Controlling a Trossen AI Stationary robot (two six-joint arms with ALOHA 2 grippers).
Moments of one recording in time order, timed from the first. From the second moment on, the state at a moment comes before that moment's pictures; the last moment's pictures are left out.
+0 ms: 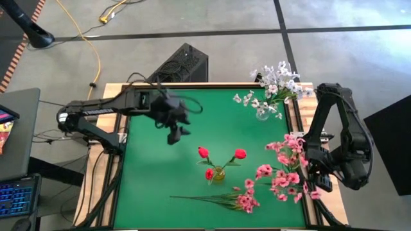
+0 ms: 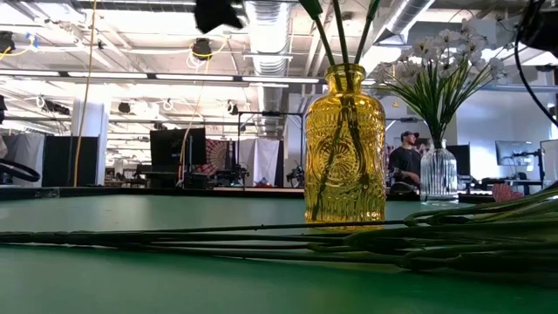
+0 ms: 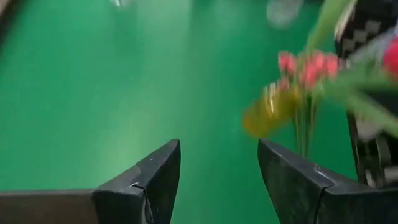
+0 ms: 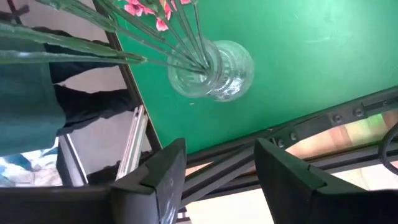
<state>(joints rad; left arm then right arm) 0.11 1.39 1.47 -0.88 0.15 -0.12 1.48 0.92 1.06 -1.35 0.29 1.88</state>
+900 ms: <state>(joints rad) -0.62 1.48 0.95 -0.43 -0.13 -0.45 1.48 0.92 1.06 -1.35 0.29 1.80</state>
